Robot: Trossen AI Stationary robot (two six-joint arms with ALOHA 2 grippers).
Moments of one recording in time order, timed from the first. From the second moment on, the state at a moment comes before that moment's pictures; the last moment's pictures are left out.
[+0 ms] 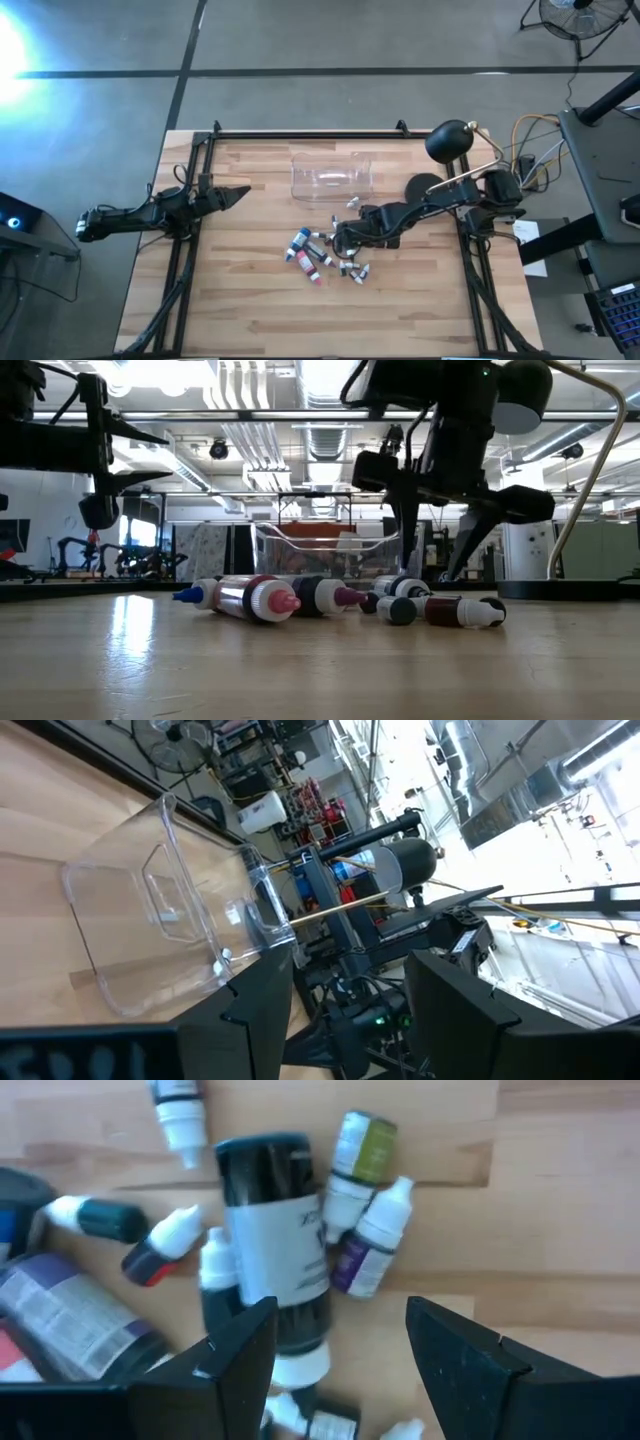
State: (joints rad) left arm 0.07 0.04 0.01 0.07 -0.32 -1.12; right arm 0.15 1.79 1.16 -0.69 0.10 1.78
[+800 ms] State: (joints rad) left arm 0.07 0.04 0.01 0.05 -0.22 -1.09; right arm 0.16 1.79 1.16 -0.70 0.10 1.74
